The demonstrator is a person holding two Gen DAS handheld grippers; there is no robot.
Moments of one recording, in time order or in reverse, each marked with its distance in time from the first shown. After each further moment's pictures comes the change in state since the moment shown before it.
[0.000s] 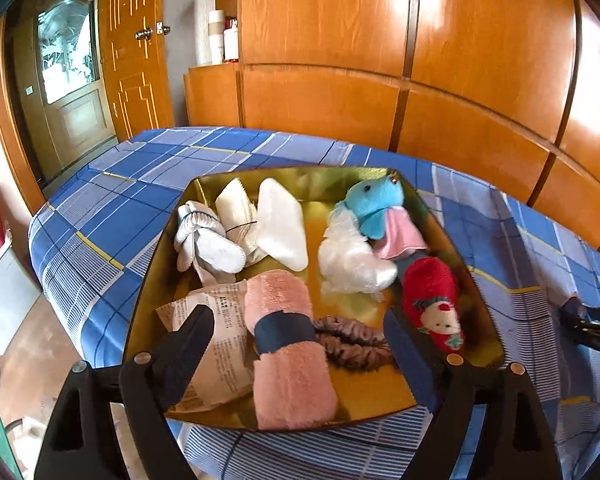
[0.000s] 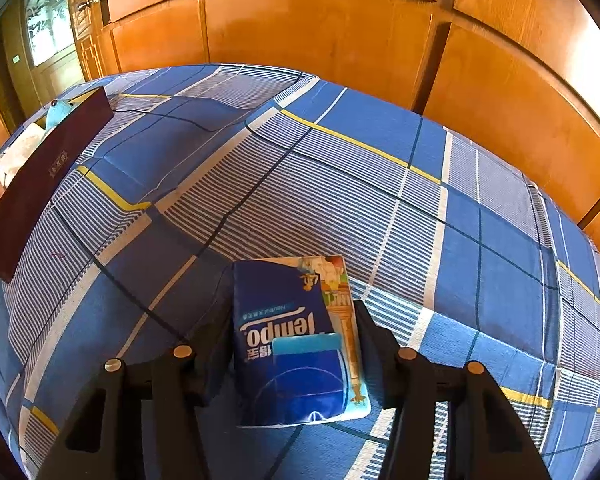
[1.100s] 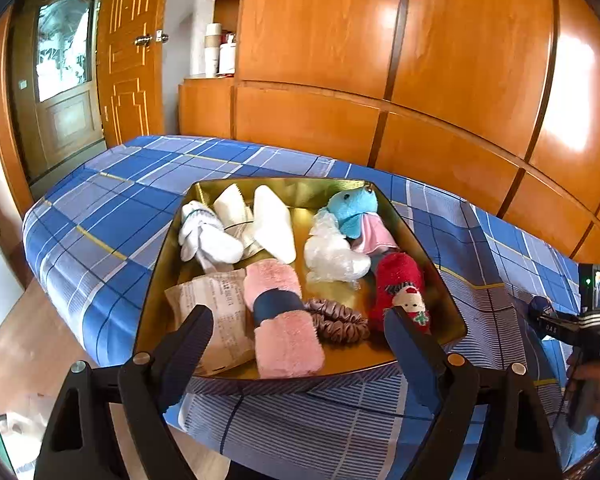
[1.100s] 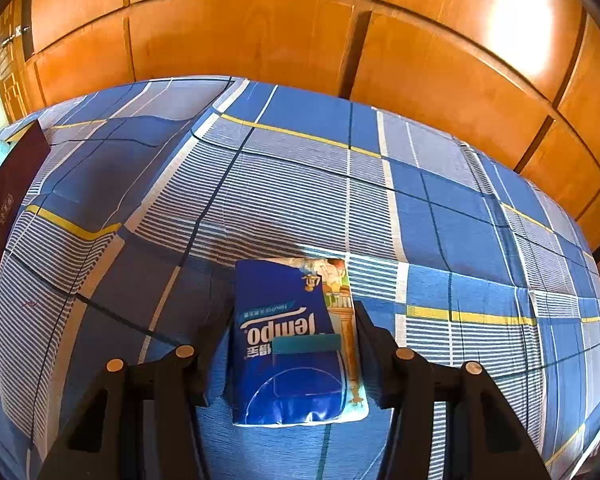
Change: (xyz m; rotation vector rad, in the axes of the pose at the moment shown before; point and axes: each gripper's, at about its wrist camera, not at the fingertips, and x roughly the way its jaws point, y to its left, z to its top) left arm -0.047 0.009 -0.021 -0.026 -0.068 -0.091; right arm -0.008 0.024 -0.008 0.226 -0.012 -0.248
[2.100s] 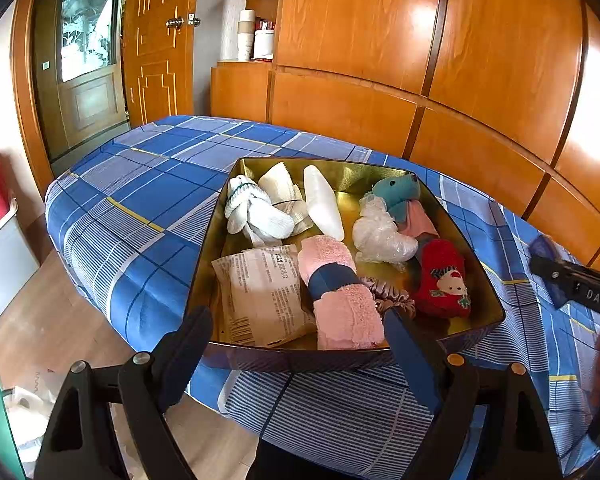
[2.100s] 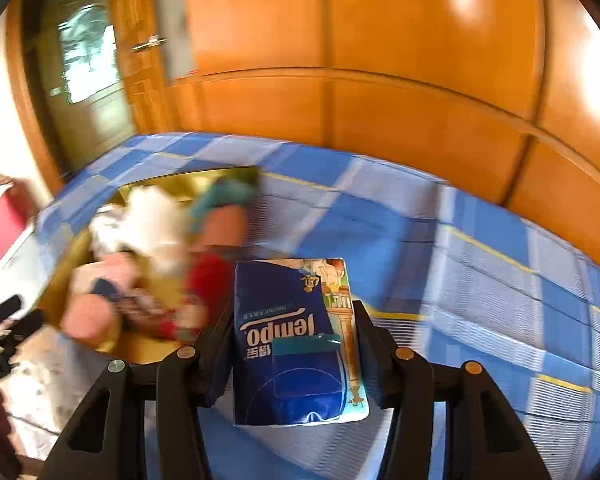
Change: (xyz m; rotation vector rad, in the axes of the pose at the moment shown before) left arm -0.003 0.038 -0.018 -0.069 0.034 0.070; right arm -0.109 0.149 0.029 -0.208 -0.149 0.435
